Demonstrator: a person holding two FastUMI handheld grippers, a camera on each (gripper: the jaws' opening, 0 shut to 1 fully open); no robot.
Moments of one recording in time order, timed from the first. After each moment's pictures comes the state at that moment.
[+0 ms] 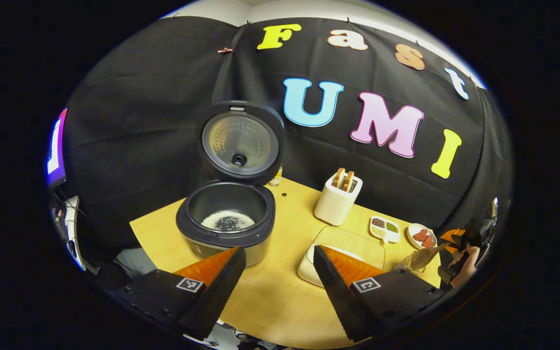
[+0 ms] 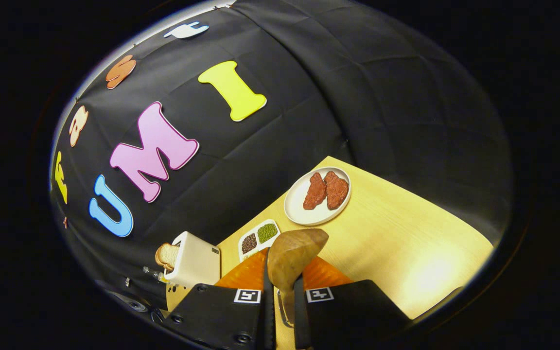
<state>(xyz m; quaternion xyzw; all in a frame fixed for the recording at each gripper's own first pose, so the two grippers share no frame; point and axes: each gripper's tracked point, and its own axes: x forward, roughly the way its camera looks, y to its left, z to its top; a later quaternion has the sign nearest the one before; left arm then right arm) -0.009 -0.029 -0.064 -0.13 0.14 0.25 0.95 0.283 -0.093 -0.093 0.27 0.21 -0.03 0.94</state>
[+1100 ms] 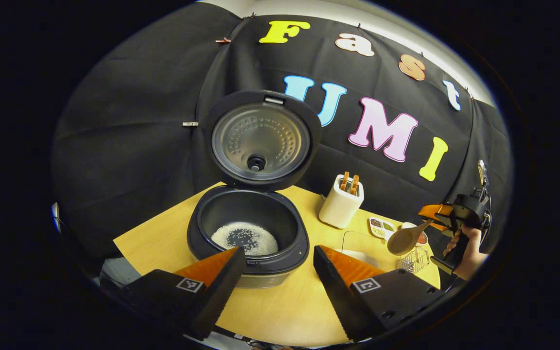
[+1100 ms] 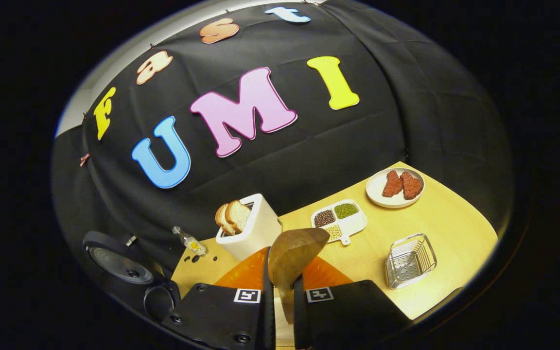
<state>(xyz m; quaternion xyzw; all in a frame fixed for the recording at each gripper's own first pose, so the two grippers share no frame) -0.009 0.083 -0.092 -0.15 0.14 0.15 0.97 0.222 0.132 -0.088 0.15 0.20 0.11 0.96</state>
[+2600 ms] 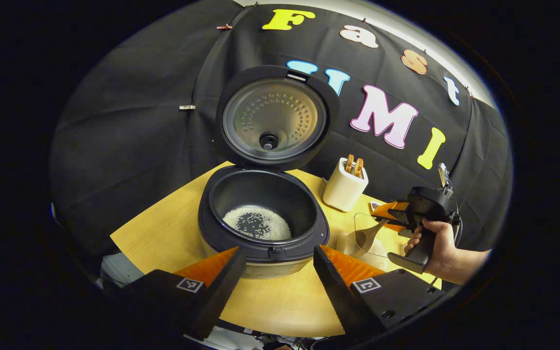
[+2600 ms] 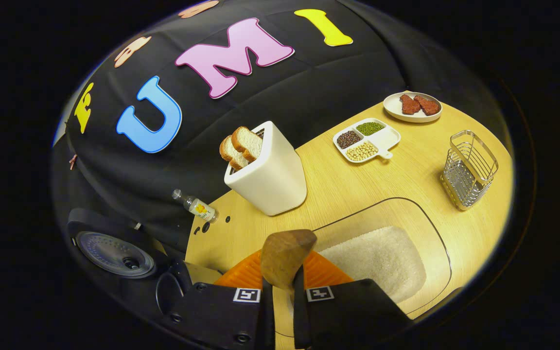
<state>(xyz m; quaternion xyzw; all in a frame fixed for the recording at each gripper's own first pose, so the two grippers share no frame) -0.025 0.109 -0.122 -0.16 0.18 0.12 0.96 0.183 0.240 -0.190 0.23 0.34 0.10 0.91</state>
